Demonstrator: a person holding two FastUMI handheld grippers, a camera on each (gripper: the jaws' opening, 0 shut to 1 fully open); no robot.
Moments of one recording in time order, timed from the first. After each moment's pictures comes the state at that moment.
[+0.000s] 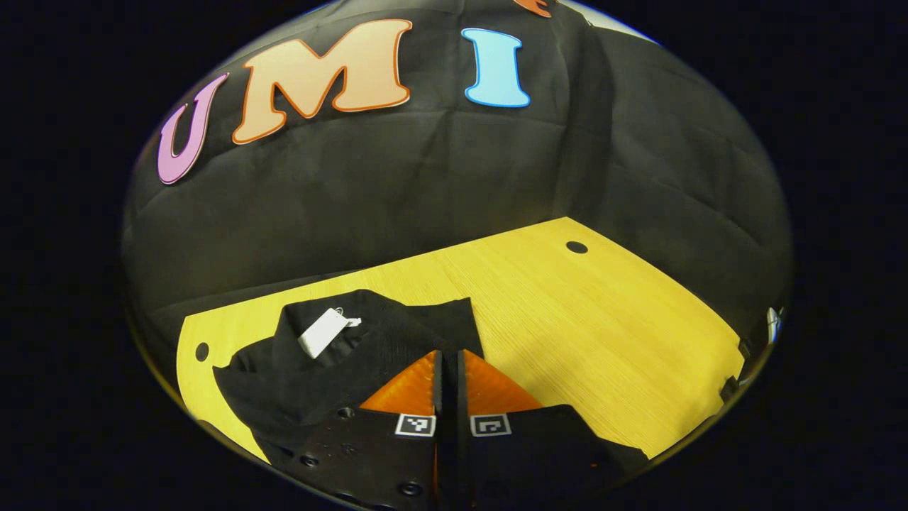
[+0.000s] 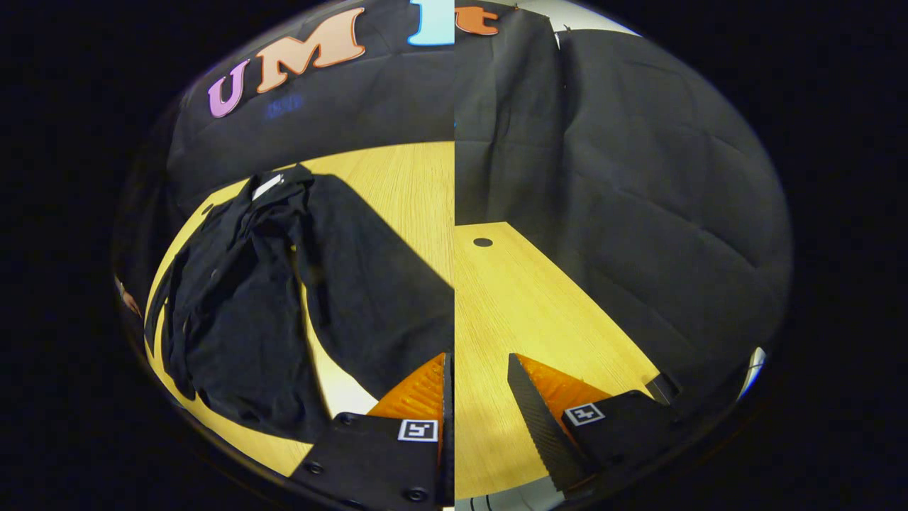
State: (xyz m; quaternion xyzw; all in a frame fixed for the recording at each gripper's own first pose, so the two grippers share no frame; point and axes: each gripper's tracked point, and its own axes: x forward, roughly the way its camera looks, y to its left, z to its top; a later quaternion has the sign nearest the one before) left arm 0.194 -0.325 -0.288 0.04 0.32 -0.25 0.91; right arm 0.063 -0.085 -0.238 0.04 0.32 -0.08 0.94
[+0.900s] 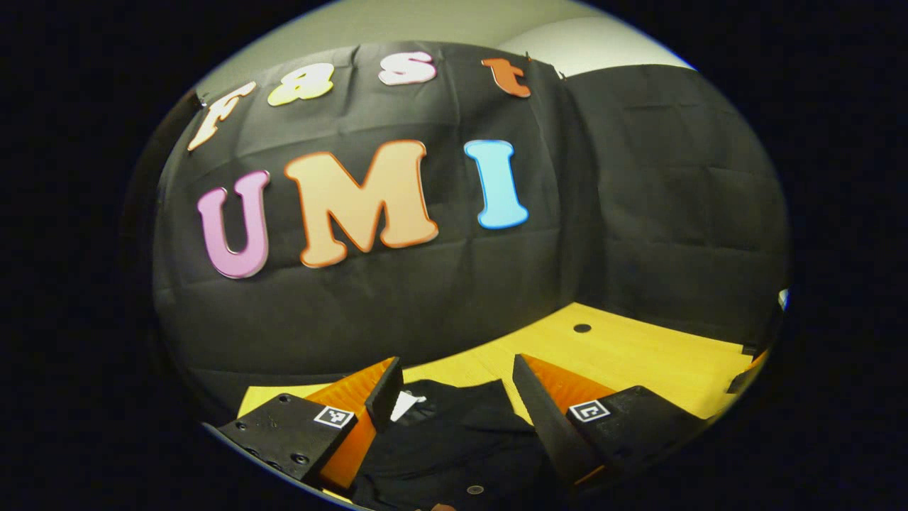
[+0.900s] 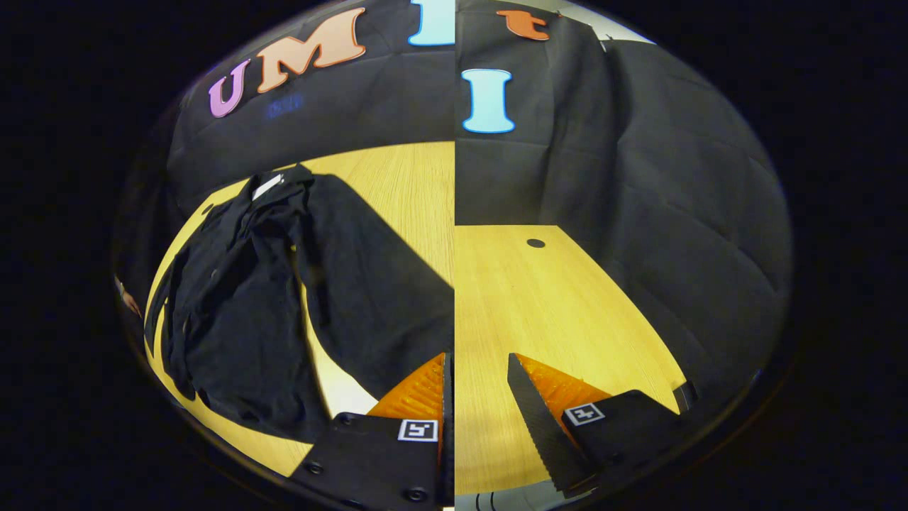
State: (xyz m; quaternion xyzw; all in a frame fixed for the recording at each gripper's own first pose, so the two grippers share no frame) left arm 0.161 -0.242 -0.108 0.07 0.08 -0.21 0.97; right arm 0.076 -0.079 -0.239 -0.01 0.33 0.03 0.94
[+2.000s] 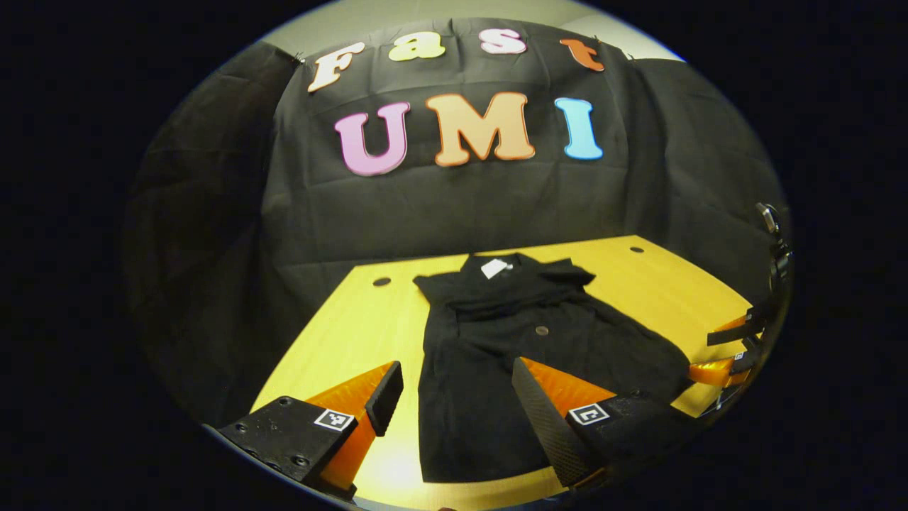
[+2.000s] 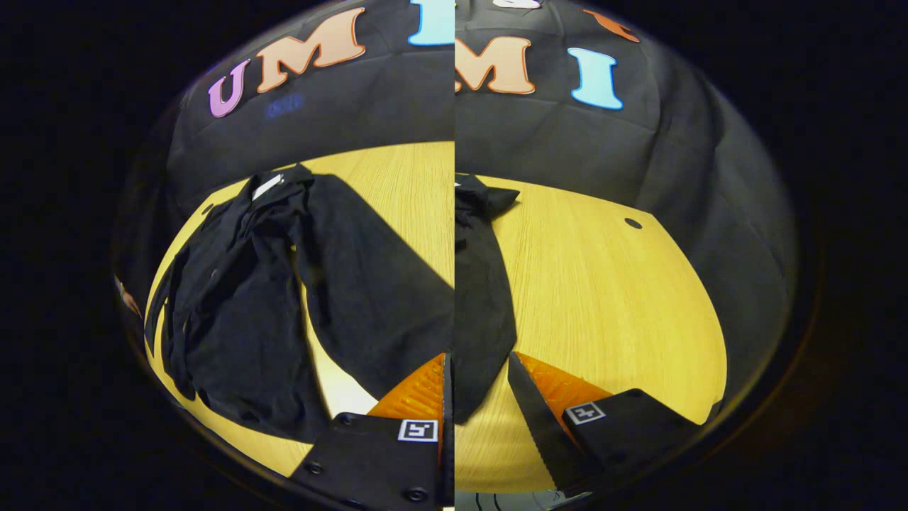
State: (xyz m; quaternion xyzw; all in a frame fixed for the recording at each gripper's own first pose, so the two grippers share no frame) left arm -0.086 -0.076 -0.249 0.04 0.26 -0.03 0.97; right arm 0.055 -0.041 -0.298 -0.09 0.38 0.18 0.90
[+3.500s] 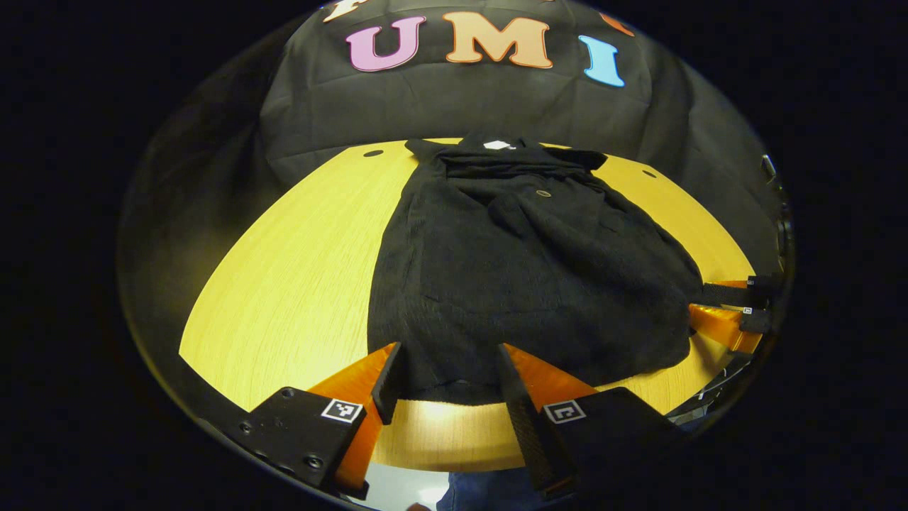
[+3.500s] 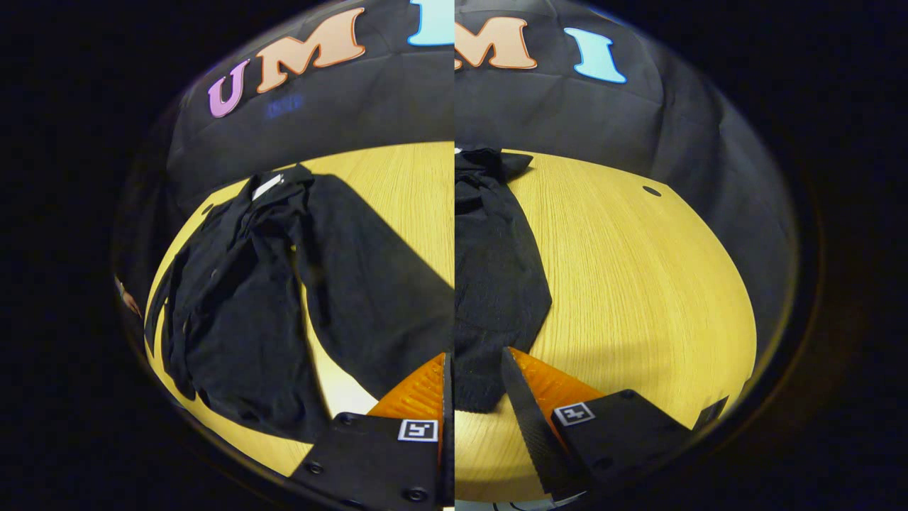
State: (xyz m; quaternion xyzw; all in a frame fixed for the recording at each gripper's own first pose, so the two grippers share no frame) left arm -0.165 -0.096 -0.382 -0.01 0.42 -0.01 0.91; right arm 0.050 -0.015 -0.355 -0.06 0.41 0.19 0.89
